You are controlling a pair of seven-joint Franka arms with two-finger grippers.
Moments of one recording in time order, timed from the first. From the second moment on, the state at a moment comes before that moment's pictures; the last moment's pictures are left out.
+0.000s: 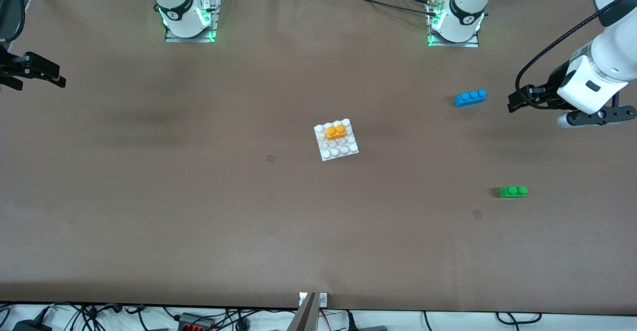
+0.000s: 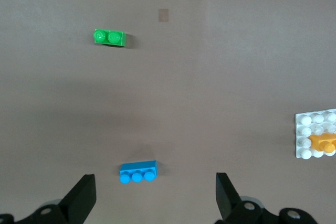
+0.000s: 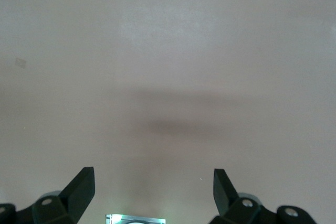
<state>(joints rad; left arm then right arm) 0.13 0.00 -0.18 -1.74 -0.03 1.65 -0.19 -0.05 -0.02 -0.07 -1.65 0.00 1.55 -0.20</state>
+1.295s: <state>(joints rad) 0.13 0.00 -0.18 -1.73 -0.03 1.62 -0.07 -0.05 -0.02 -0.07 -1.65 0.00 1.55 -0.20</state>
